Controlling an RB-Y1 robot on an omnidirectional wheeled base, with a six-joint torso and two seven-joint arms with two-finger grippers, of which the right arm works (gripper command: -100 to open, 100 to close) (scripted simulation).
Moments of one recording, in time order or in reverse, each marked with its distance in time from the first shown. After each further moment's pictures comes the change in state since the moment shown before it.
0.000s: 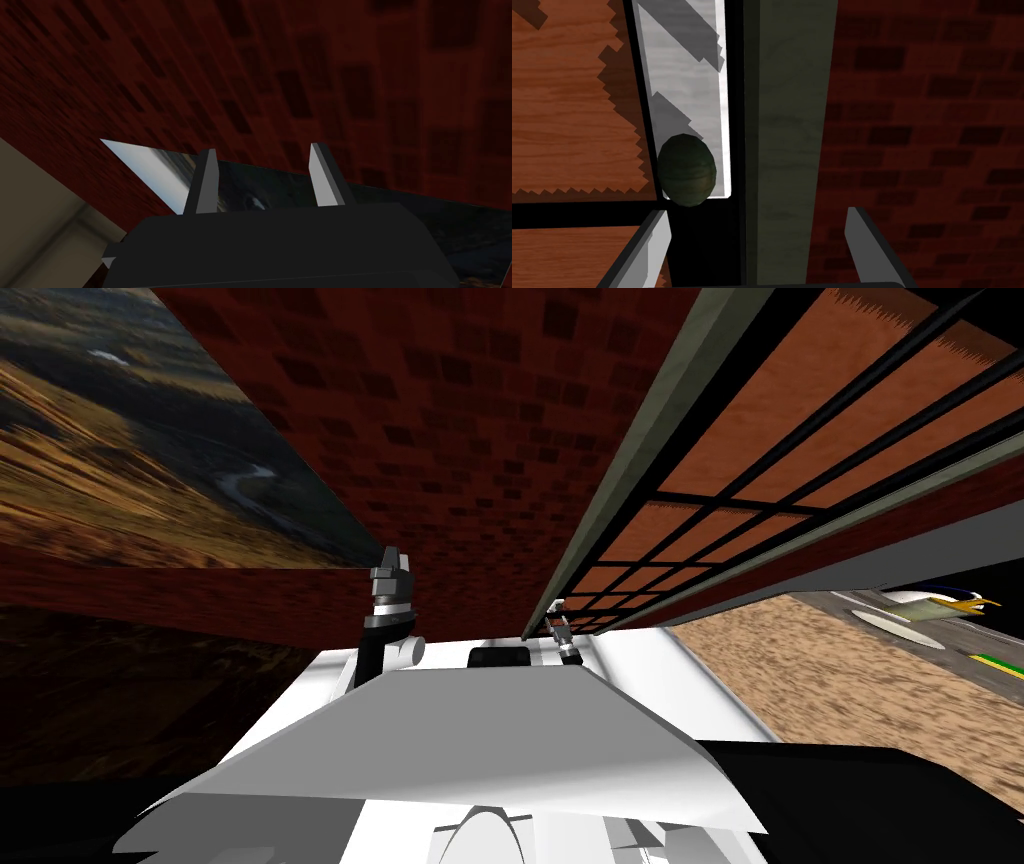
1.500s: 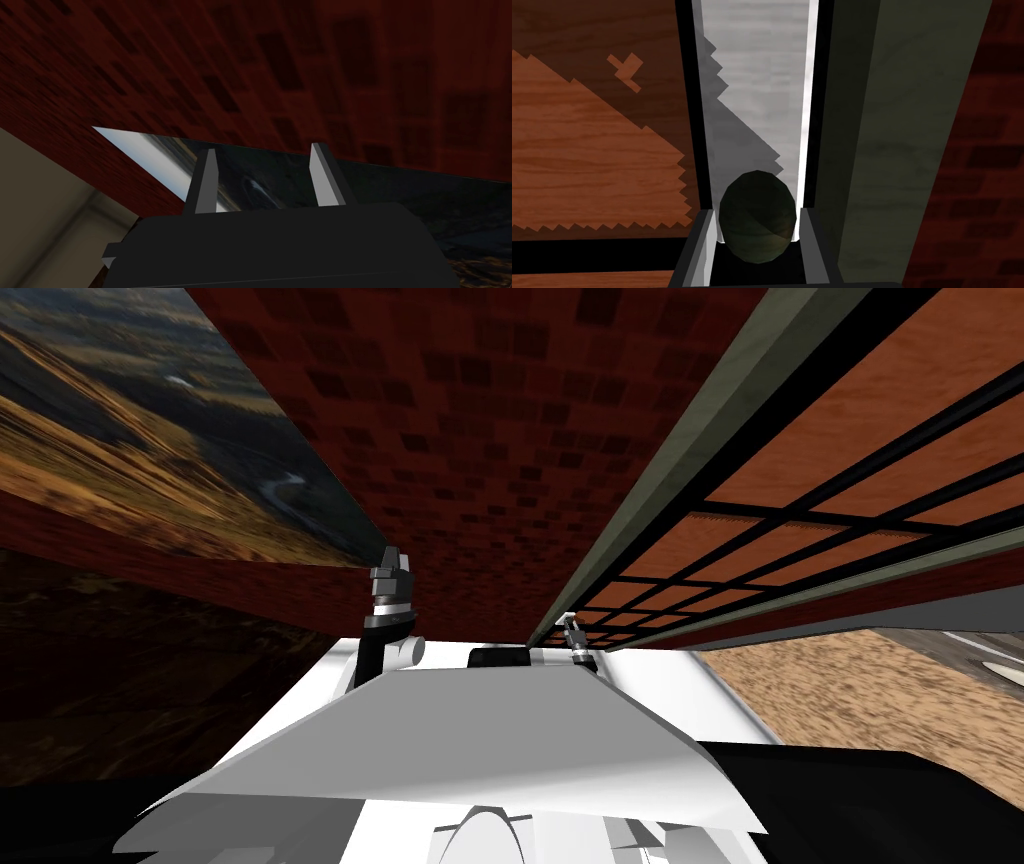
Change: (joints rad) arm -0.028 -0.081 -0.104 0.137 -0.087 -0.071 -0.010
